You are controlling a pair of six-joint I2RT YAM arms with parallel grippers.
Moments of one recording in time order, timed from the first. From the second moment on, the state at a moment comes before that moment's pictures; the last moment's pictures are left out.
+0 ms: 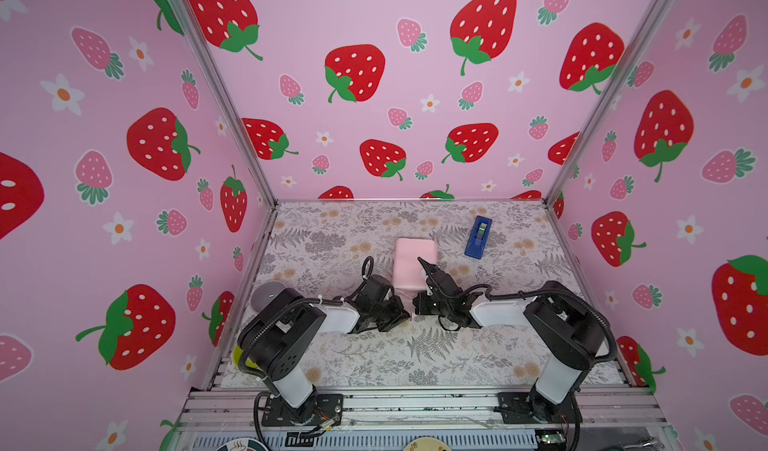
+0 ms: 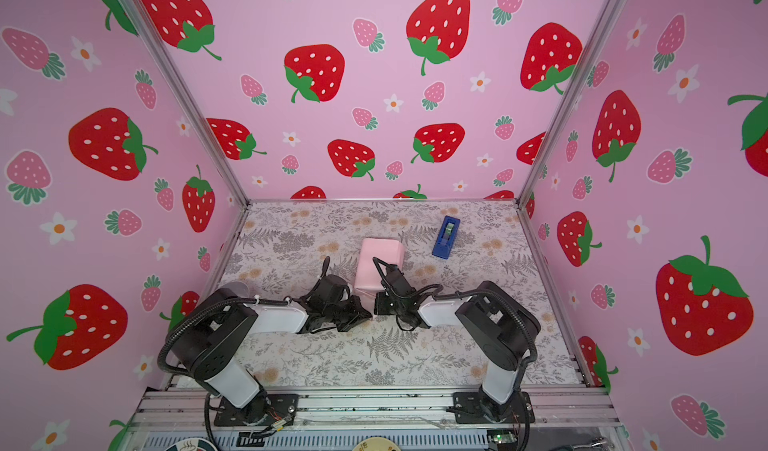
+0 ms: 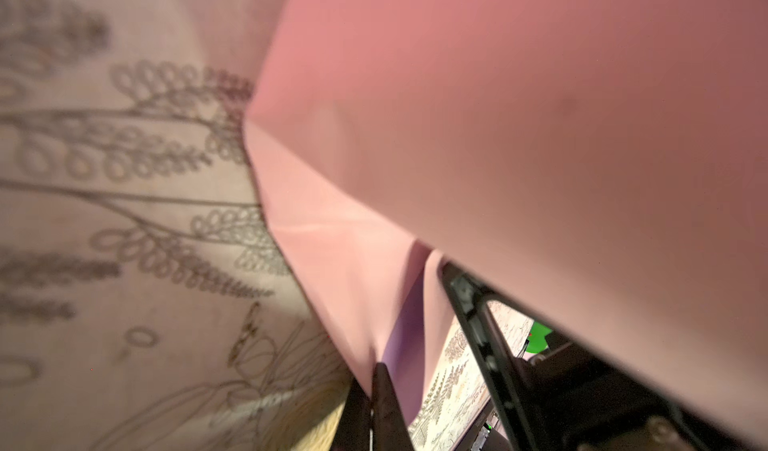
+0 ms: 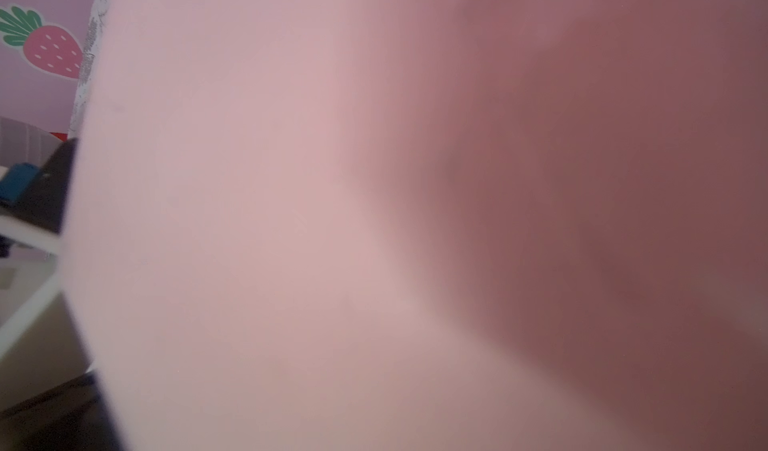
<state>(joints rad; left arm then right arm) -0.63 1.67 0.62 0.19 0.42 -1.15 0.91 1.74 0.77 0.20 -0.07 0.71</state>
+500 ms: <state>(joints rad) -0.63 1.58 0.64 0.08 0.40 -1.13 0.91 1.38 0.63 0.15 -0.04 0.36</state>
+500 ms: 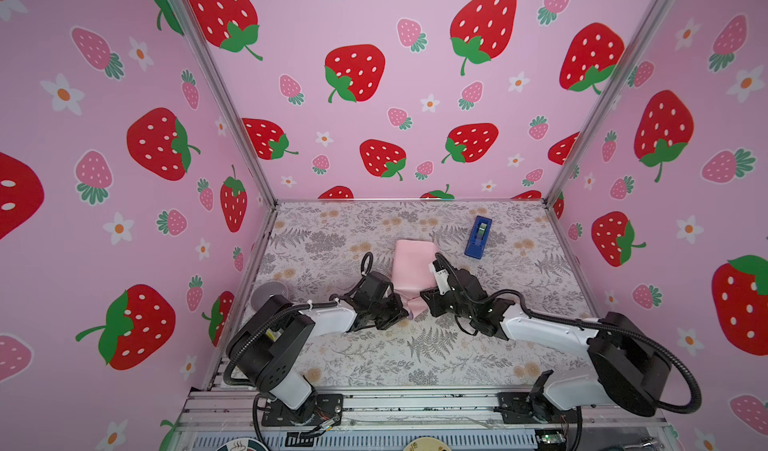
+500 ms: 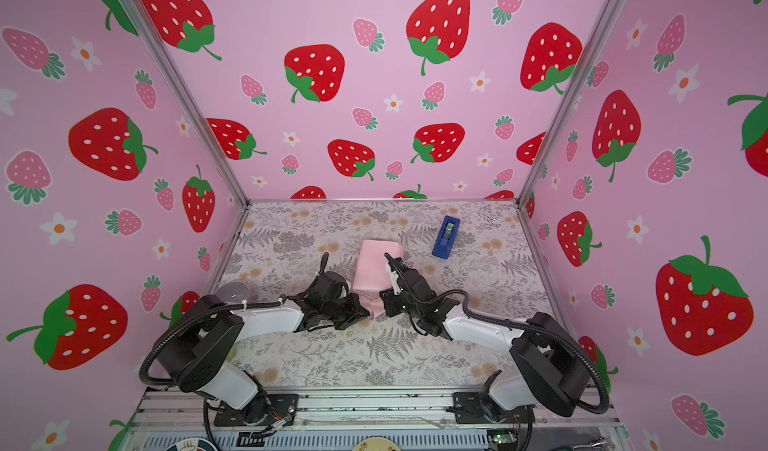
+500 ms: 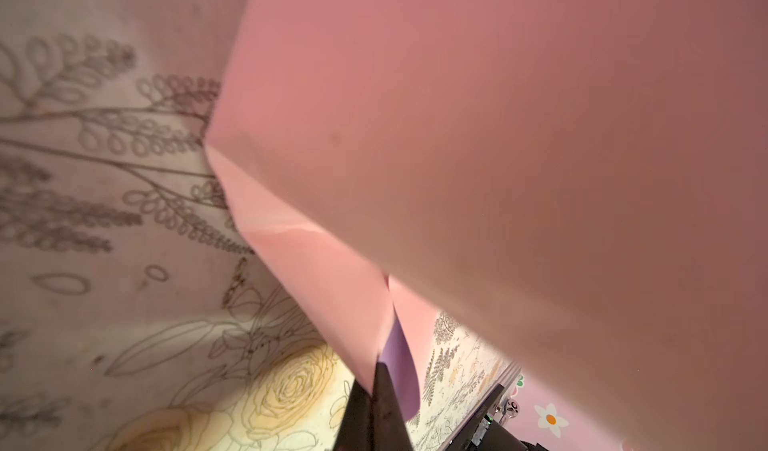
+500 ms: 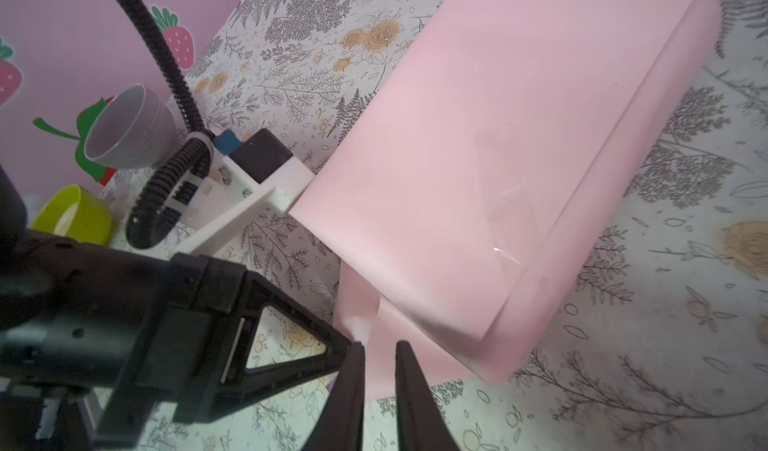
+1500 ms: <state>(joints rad) -0.63 1.61 0.60 0.09 0.42 -1.13 1.14 1.61 0.36 0.68 0.19 -0.53</state>
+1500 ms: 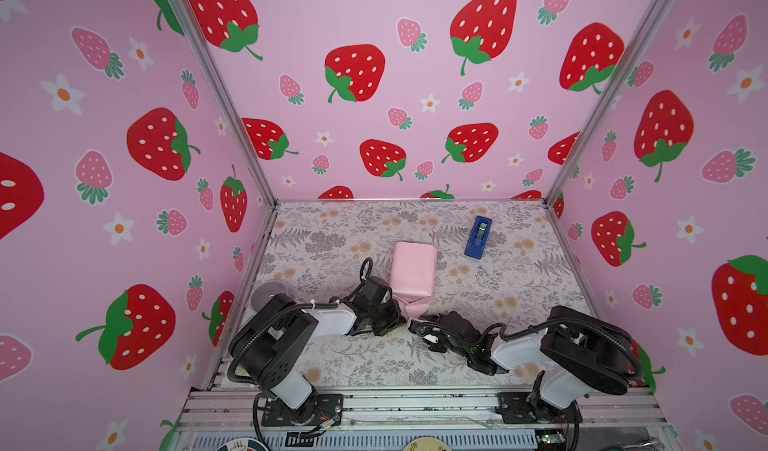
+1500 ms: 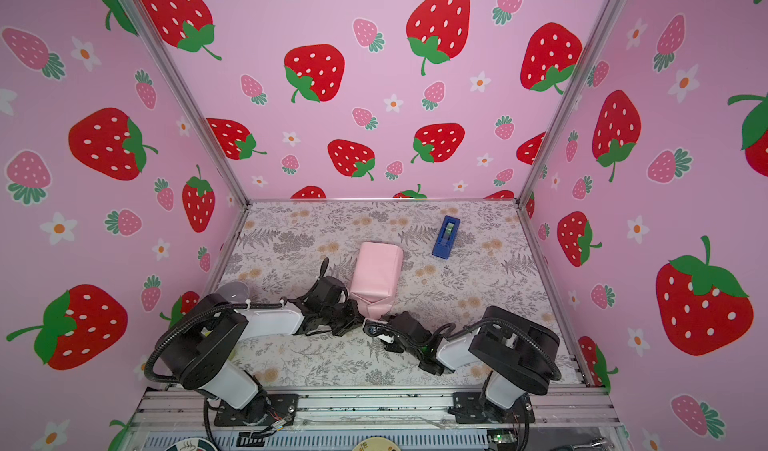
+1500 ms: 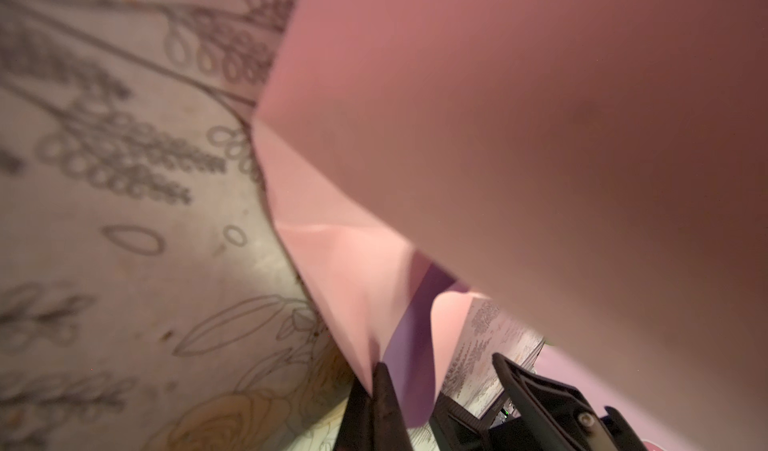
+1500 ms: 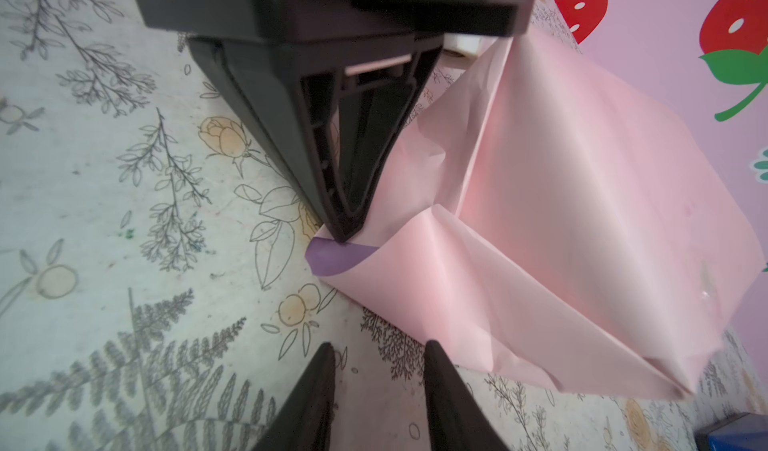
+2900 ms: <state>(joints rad) -0.64 1.51 0.58 0.11 0.46 -1.24 1.15 1.73 0.41 0.80 0.22 -0.61</state>
